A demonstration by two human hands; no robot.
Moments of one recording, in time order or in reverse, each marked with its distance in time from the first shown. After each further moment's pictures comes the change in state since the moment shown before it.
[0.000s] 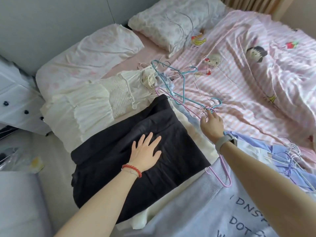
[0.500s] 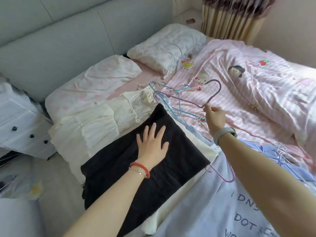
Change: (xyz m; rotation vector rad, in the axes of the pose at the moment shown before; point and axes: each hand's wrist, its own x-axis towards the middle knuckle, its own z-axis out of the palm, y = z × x) left_hand -0.050 0.029 -0.075 -0.006 0.266 0.060; right_hand -0.064 -0.071 -0.084 0.684 0.280 0.071
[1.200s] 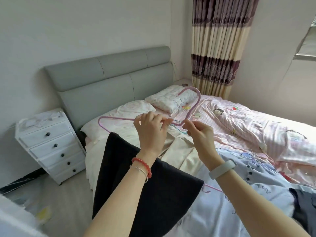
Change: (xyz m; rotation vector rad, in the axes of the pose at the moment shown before) left_hand -0.319 -0.042 -0.157 -0.280 1.075 0.313; right_hand -0.444 -0.116 -0.076 0.356 -0.159 -0.486
